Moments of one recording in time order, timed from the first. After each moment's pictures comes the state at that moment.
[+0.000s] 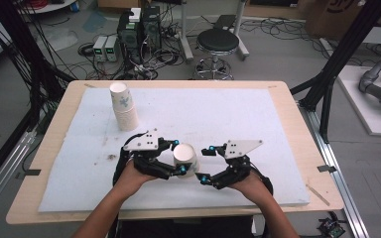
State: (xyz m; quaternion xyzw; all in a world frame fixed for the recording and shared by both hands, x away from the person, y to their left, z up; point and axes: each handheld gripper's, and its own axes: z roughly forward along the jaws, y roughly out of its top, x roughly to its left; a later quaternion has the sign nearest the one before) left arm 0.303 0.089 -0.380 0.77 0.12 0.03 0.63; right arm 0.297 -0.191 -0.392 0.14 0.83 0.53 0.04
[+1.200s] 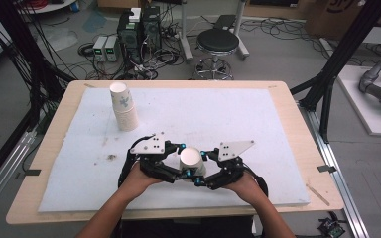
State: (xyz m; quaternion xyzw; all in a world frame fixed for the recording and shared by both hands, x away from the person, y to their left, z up) left arm 0.300 0.076 -0.385 0.77 0.10 0.02 0.63; right arm 0.300 -0.178 -0.401 0.11 0.84 0.54 0.01
